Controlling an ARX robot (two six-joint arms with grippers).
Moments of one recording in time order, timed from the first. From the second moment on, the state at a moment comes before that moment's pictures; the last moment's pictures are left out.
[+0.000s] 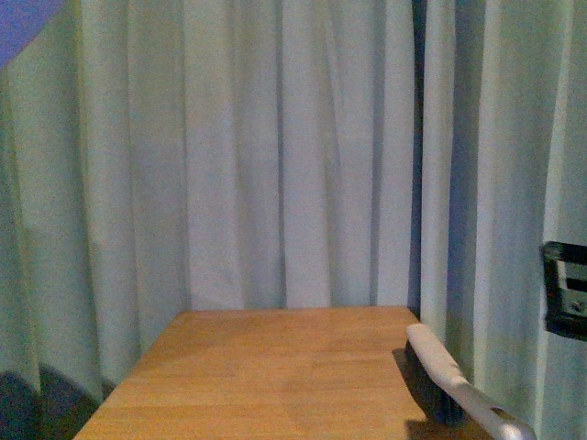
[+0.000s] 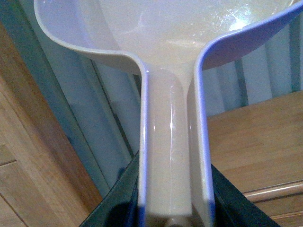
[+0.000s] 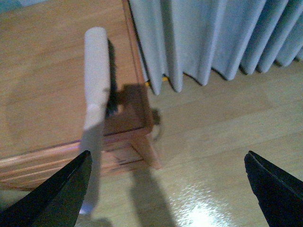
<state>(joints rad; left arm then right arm) 0.41 0.49 0.34 0.36 0.46 0.28 0.29 1.38 0.97 -0.18 0.19 0.37</state>
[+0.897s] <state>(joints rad) 0.41 0.49 0.34 0.36 0.46 0.28 0.39 1.81 1.23 -0.28 0.18 0.63</state>
